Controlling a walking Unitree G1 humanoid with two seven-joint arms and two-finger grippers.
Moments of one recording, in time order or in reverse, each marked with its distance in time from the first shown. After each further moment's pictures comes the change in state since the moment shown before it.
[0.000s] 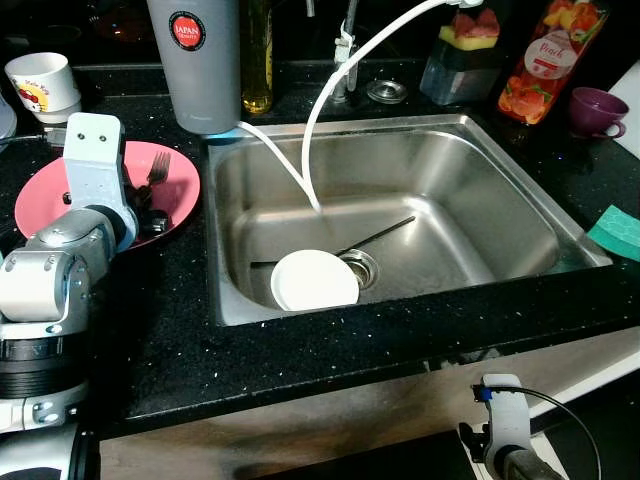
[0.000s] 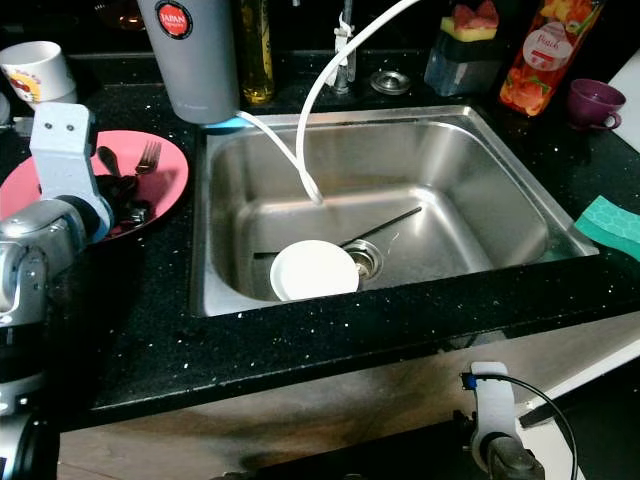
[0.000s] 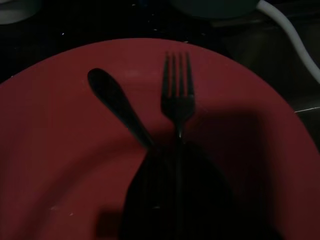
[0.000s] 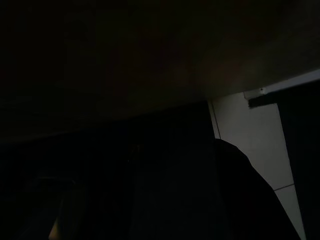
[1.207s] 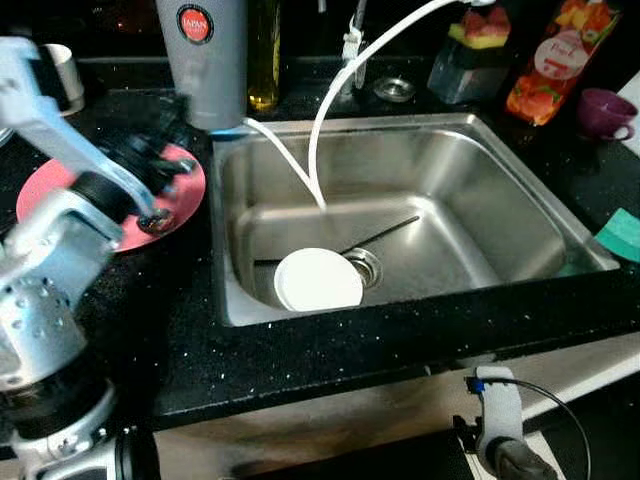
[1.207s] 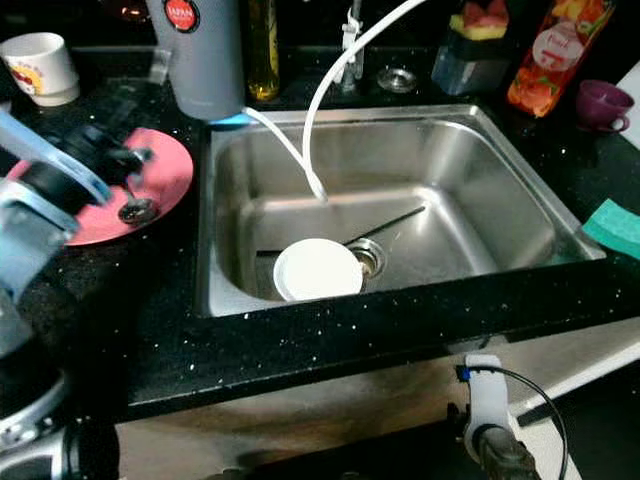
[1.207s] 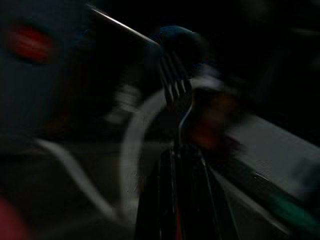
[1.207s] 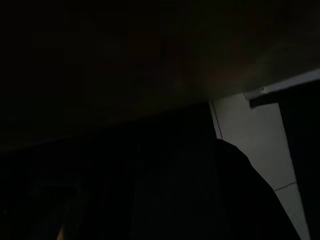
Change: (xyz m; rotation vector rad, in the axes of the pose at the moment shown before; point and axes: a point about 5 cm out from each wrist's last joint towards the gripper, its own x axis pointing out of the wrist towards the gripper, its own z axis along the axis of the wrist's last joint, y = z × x) left arm -0.082 -0.067 0.047 -0.400 -0.534 -0.751; right arm 0.007 0.007 0.008 0.016 -0.004 -0.002
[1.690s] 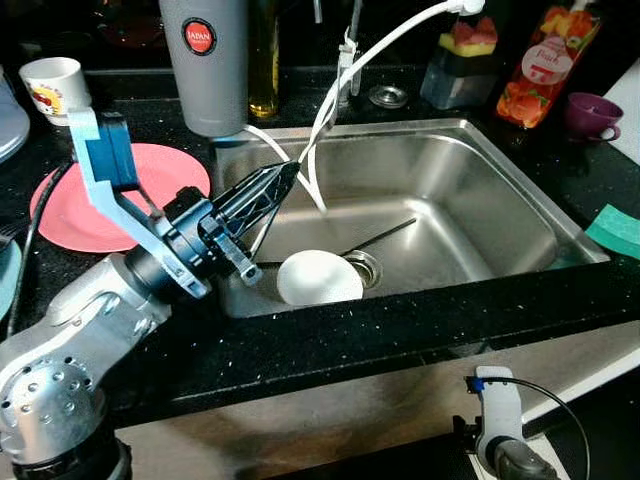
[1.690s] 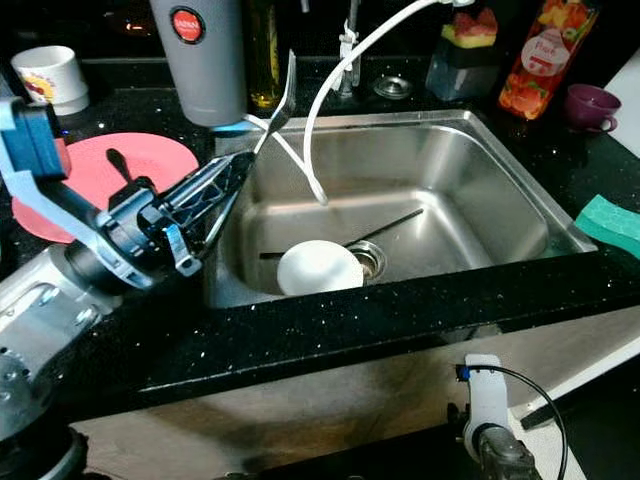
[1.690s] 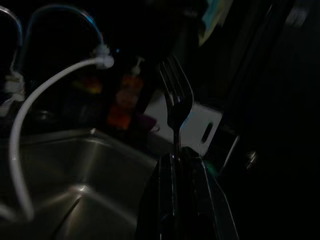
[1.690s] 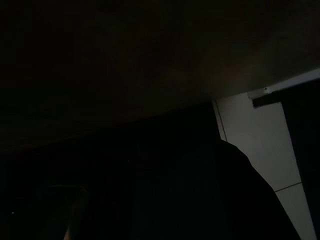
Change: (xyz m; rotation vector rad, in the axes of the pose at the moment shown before) left arm -0.011 -0.036 -0.019 -0.021 0.095 -0.260; right arm 0.002 0.002 -0.001 0.009 0.016 0.001
